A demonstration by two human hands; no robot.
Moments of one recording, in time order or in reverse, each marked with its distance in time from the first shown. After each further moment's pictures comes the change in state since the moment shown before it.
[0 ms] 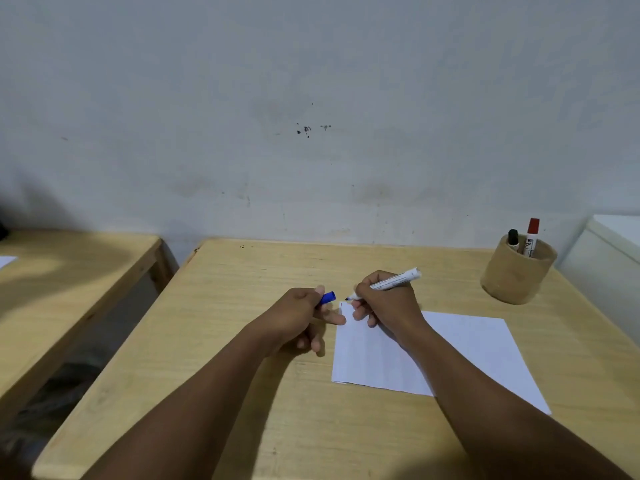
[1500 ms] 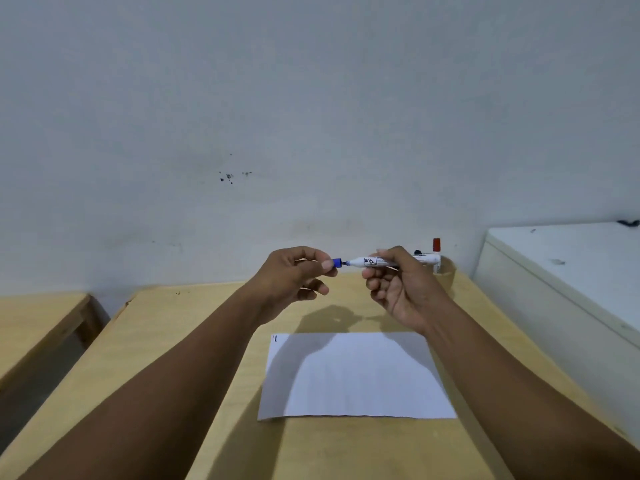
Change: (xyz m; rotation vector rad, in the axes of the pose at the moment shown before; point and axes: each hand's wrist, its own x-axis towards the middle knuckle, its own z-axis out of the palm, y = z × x) left_hand 0.018 0.122 0.066 -0.131 -0.131 0.347; right_hand -0.029 -0.090 -0.129 0.558 -0.041 0.067
